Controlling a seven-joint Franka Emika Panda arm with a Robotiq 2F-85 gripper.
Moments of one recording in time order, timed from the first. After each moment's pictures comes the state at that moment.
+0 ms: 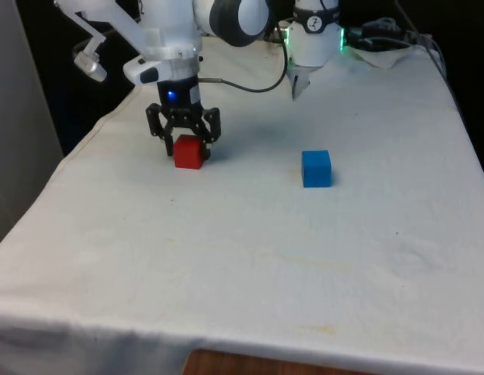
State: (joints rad) arm 0.06 0.56 -0.44 -2.12 0.52 2.61 -0.67
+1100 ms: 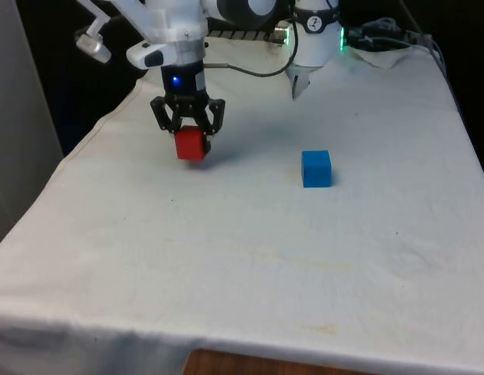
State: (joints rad) arm 0.08 0.49 -0.44 -2.14 0.51 2.61 -0.66
